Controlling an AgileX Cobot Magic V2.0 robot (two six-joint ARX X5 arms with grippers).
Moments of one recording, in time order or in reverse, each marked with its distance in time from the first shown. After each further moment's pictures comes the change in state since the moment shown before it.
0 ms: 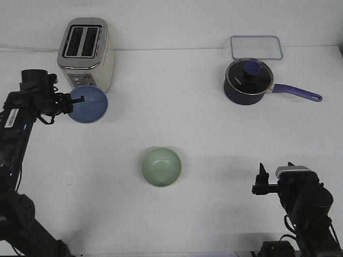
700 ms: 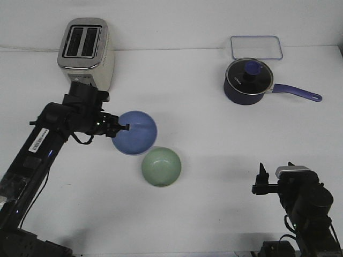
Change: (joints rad) left arm -0.428 -0.172 -0.064 -0.200 0.117 -0.016; right arm 0.000 0.000 0.000 0.001 0.000 0.000
